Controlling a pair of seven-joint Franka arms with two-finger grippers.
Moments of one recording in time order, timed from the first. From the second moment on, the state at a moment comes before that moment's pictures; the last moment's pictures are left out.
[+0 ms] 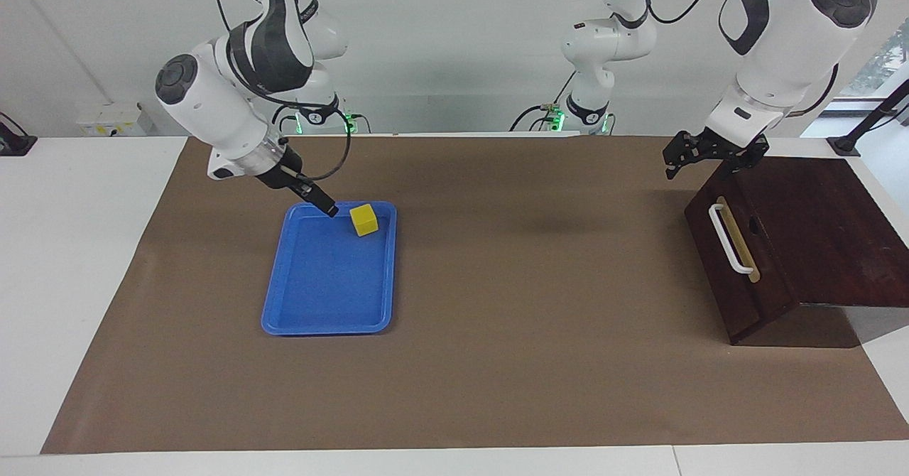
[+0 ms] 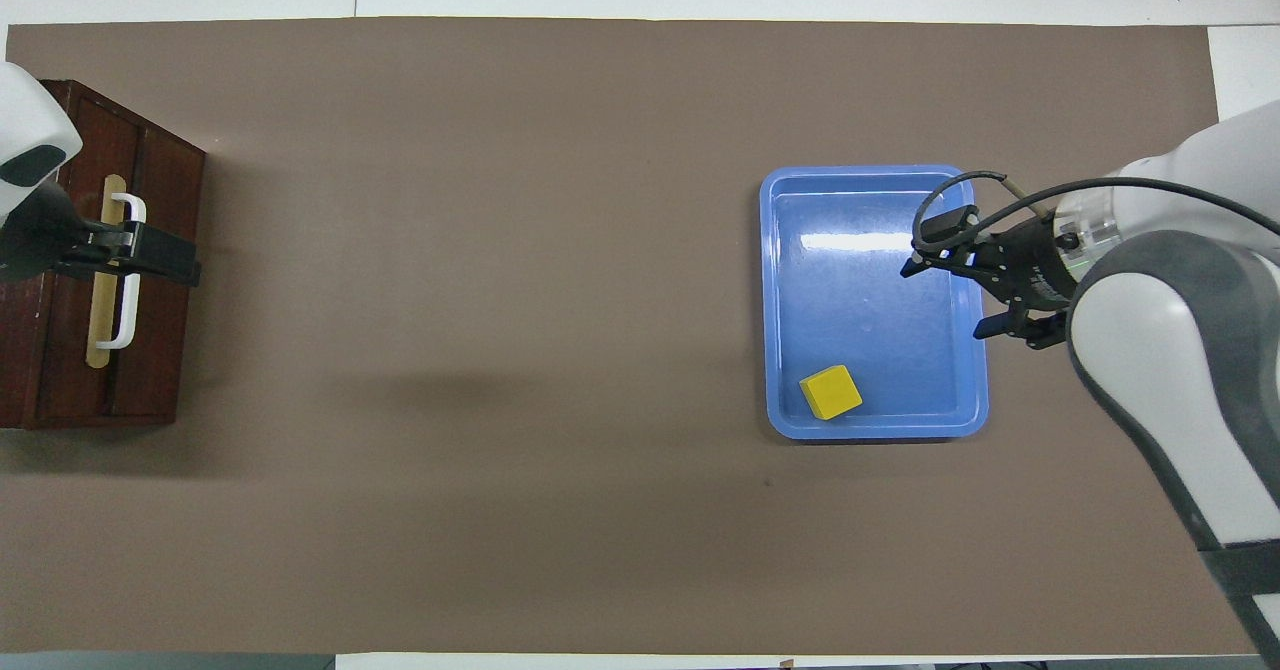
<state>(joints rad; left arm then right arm) 0.04 0.01 -0.12 -1.66 0.00 1.60 0.06 -0.02 0.01 0.08 -1.88 0.27 1.79 0.56</state>
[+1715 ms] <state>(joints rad) 0.04 0.00 -0.11 -1.66 0.00 1.57 0.12 -0.08 0.00 0.07 -1.62 -0.02 1.47 0.01</state>
